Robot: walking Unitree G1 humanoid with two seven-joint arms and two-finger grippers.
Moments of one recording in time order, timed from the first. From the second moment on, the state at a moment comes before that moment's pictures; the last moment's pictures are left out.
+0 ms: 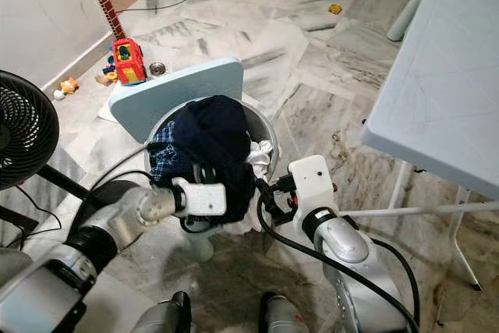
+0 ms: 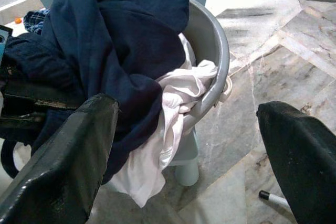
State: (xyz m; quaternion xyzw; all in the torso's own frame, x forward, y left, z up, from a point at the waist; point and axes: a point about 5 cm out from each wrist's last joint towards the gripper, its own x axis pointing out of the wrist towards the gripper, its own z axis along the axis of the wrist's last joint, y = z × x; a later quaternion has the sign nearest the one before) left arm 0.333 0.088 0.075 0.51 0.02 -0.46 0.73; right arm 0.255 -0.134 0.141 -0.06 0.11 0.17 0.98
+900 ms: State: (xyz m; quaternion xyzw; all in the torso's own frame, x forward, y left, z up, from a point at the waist) left arm 0.348 0.106 0.114 0.28 -0.02 -0.37 0.89; right arm 0.266 -0.128 0.145 -0.06 0.09 0.18 0.98
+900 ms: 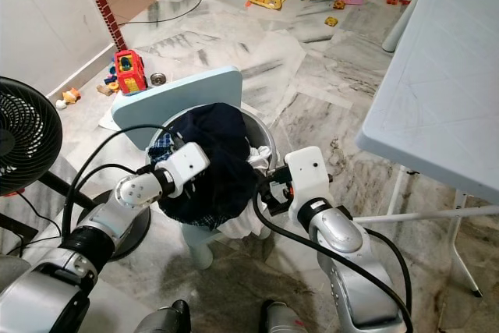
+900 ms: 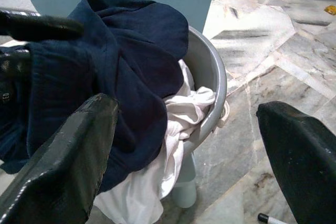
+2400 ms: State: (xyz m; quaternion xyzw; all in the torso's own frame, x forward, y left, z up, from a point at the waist) left arm 0.250 0.155 0.085 0.33 0.10 -0.35 0.87; right arm 0.274 -0.119 0.138 -0.05 0.09 0.19 0.98
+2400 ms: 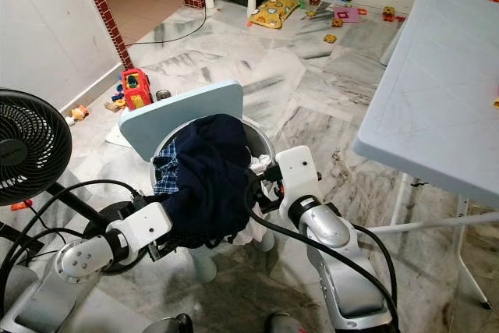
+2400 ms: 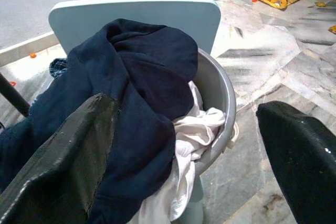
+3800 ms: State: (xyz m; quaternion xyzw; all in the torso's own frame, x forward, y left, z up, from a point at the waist) left arm 0.272 0.196 0.045 0.33 0.18 -0.32 0.87; right arm 0.274 -0.116 0.137 -0.05 0.08 0.19 0.98
